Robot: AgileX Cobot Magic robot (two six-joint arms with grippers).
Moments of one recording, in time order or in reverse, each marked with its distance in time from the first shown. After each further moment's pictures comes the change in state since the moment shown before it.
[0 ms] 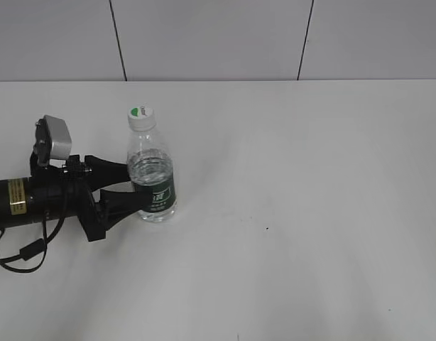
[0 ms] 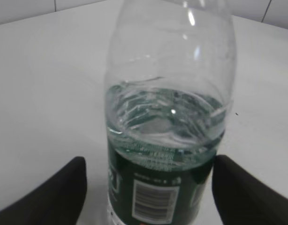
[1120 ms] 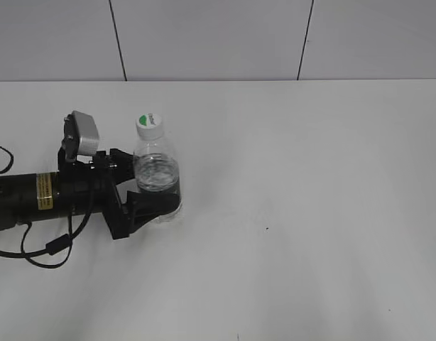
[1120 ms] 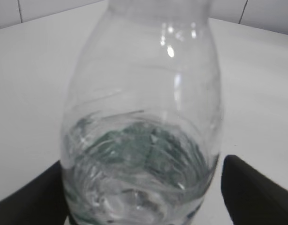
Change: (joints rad) left arm -0.105 0.005 -0.048 -0.028 0.011 -0.039; right arm 0.000 0.000 0.000 0.000 0.000 0.001
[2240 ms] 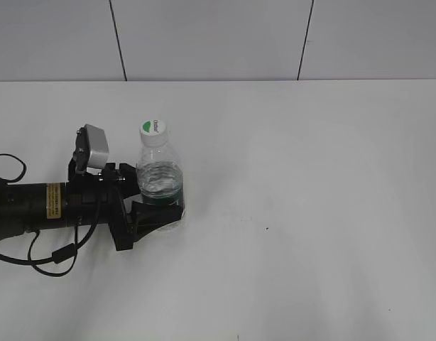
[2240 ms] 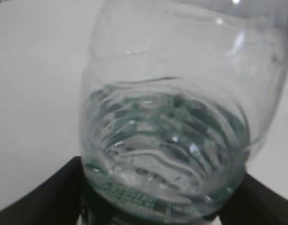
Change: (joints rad) left arm -0.010 0.080 -0.043 0.045 -0.004 0.000; right arm 0.000 0.000 0.000 0.000 0.000 0.000
